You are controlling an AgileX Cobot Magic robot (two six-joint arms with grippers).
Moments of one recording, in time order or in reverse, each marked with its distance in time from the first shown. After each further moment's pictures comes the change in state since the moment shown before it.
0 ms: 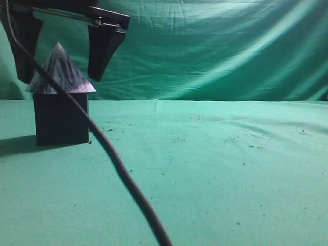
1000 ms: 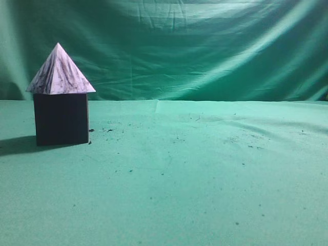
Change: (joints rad) left arm 0.000 0.000 0.000 0.000 0.002 0.000; right arm 0.000 -0.718 0.154 -0.109 0.084 0.104
